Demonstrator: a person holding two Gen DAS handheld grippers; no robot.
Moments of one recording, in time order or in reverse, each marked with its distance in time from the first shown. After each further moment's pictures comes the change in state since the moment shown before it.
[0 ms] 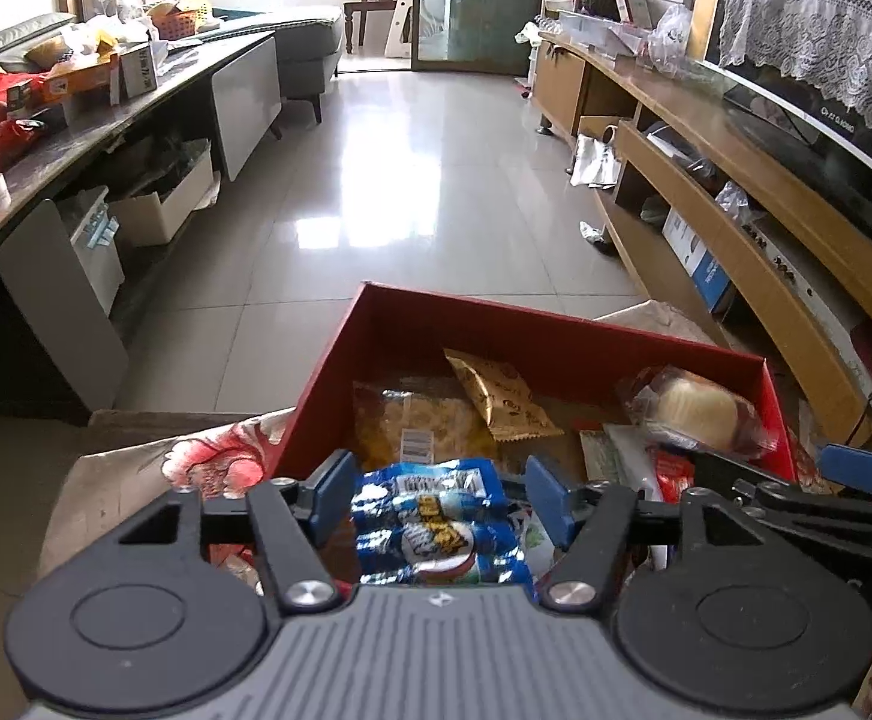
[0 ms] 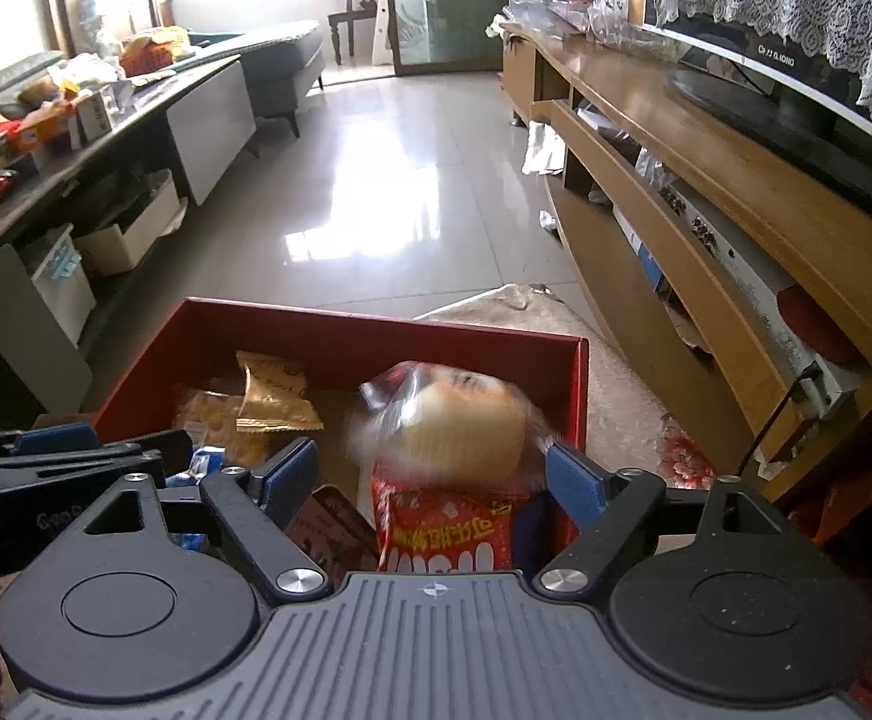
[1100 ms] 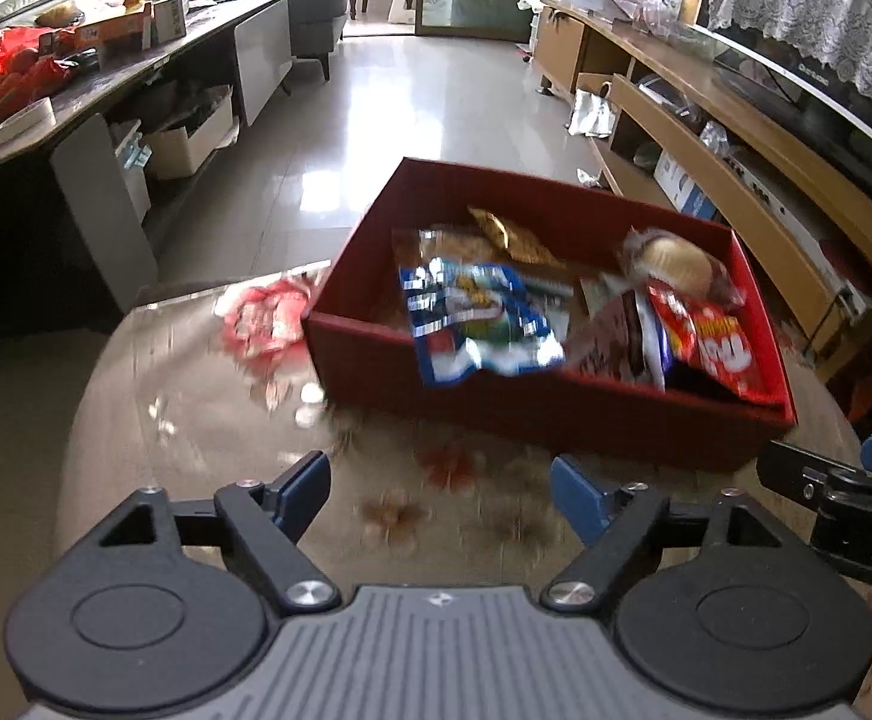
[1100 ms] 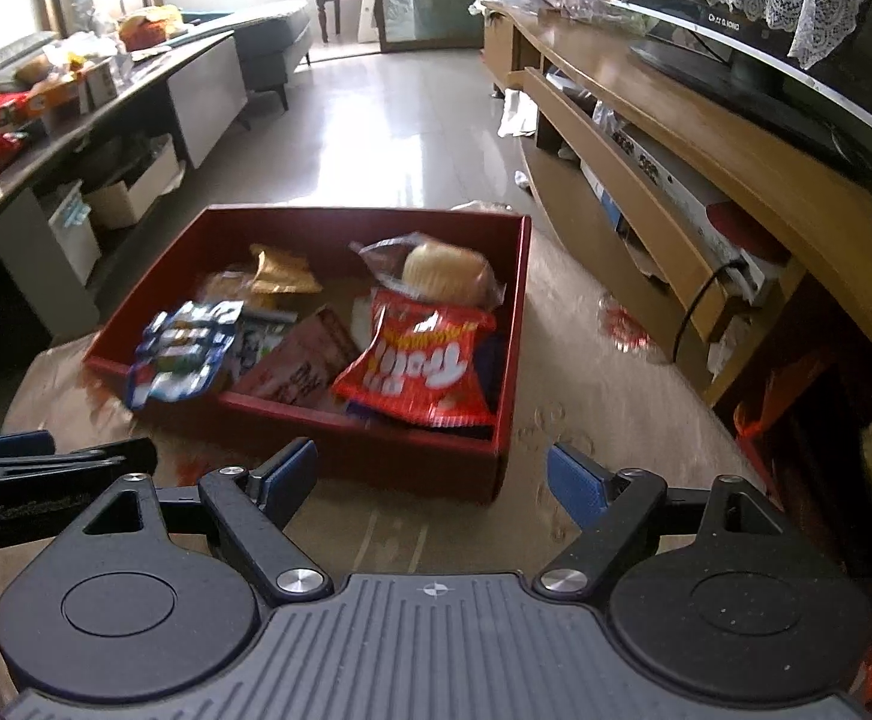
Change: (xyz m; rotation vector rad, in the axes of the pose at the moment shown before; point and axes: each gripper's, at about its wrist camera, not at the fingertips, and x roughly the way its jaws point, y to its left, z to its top) left arm -0.057 0.021 -0.092 -0.008 0.069 -0.013; right arm -0.062 -0.003 -0.071 0.003 0.044 -0.031
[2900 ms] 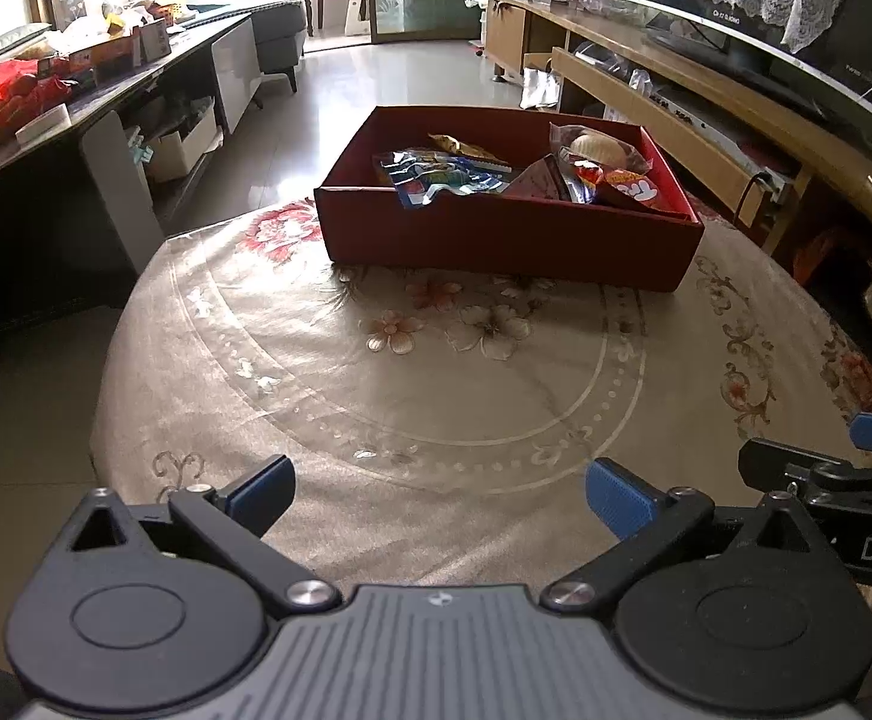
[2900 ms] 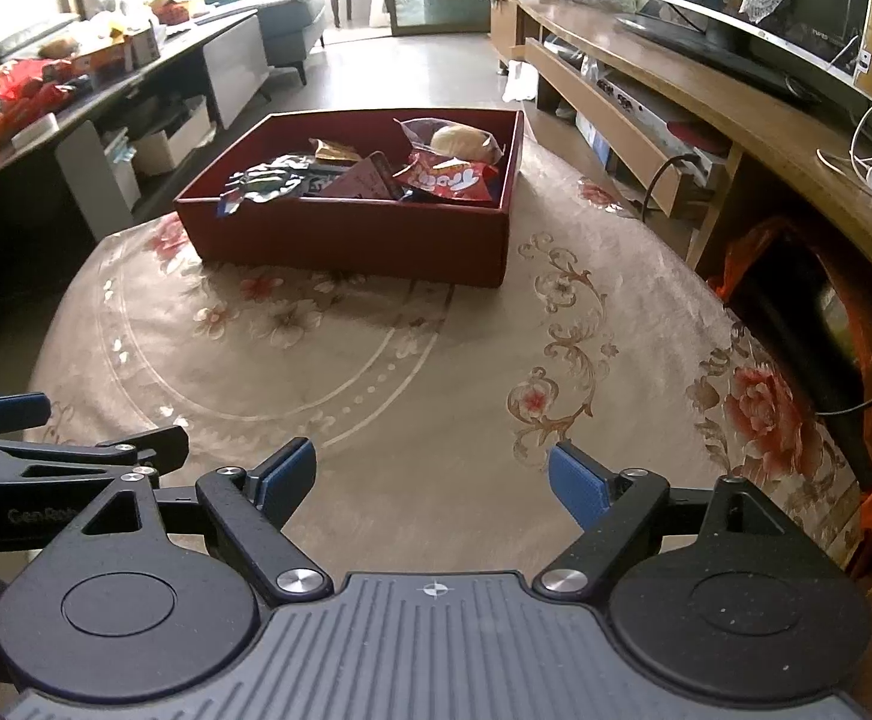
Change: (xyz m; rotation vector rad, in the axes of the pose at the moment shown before) left arm -0.071 -0.001 -0.108 0.110 -0.026 -0.014; right arm -0.073 0.010 -0.110 0.002 0.021 0.009
